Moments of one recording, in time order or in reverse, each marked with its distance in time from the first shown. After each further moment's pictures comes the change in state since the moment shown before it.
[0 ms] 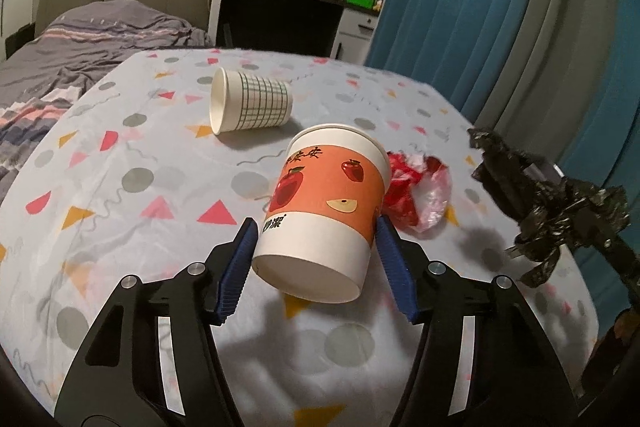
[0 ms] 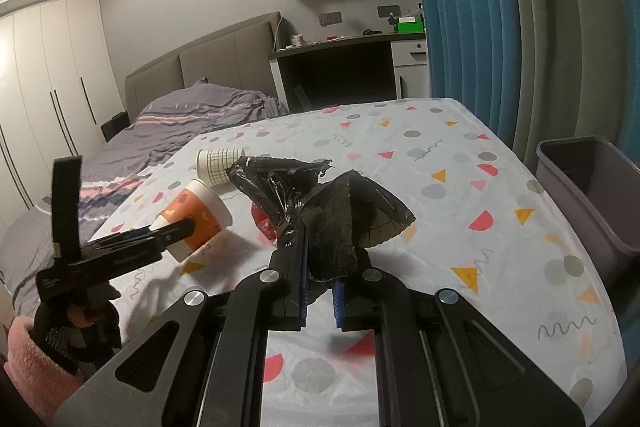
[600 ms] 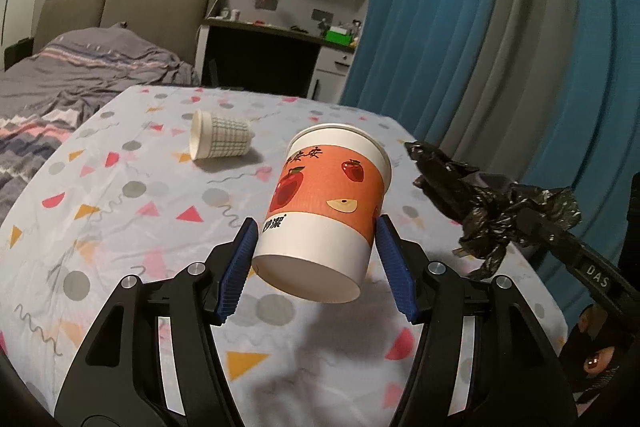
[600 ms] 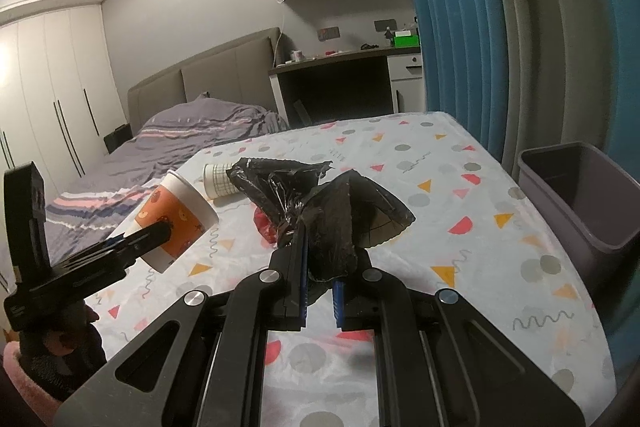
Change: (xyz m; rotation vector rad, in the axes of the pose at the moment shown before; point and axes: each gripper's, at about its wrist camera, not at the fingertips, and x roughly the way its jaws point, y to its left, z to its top) left arm -0.068 -0.047 -0.016 0.017 -0.135 -0.062; right arm -0.037 -0.010 0.000 0.009 -0.053 0.003
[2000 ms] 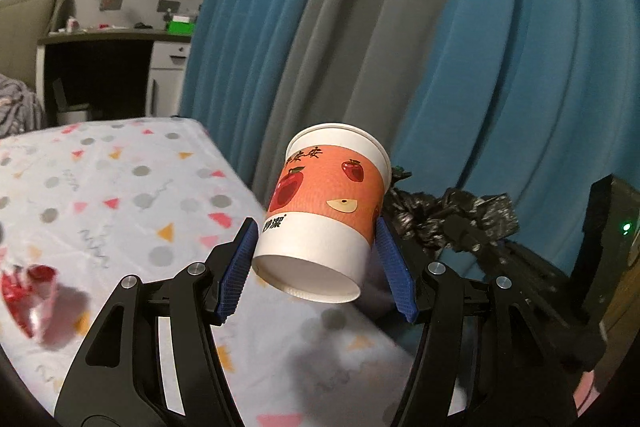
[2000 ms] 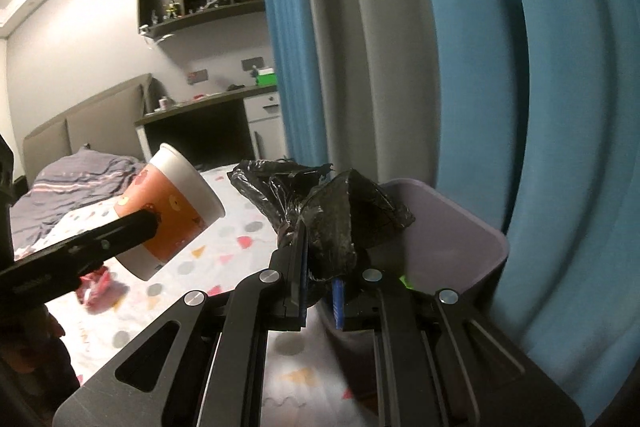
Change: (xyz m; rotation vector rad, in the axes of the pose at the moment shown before) left arm 0.138 -0.259 0.039 0.174 0.073 -0.444; right arm -0.047 -0.210 0.037 0.109 -0.125 -0.410
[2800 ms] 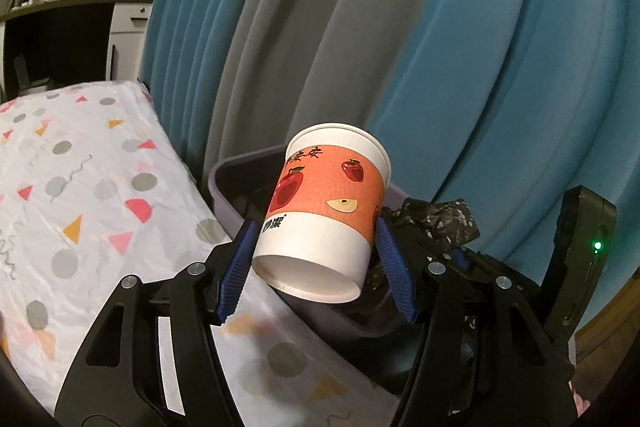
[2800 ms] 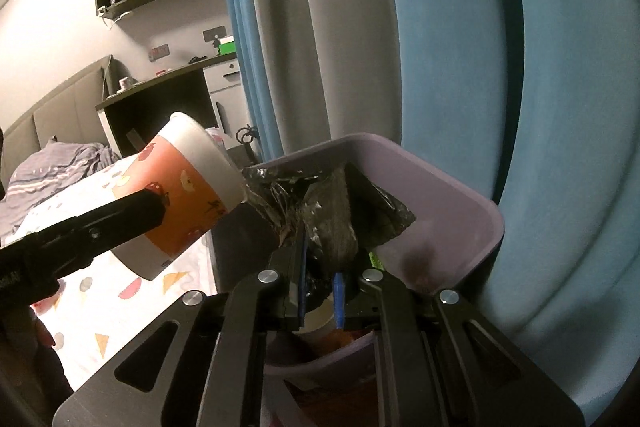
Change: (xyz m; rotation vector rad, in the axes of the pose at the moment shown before) left arm 0.110 -0.027 -0.002 -0.008 0.136 -0.097; right arm 0.069 -0.048 -0.017 0.053 0.122 -0.079
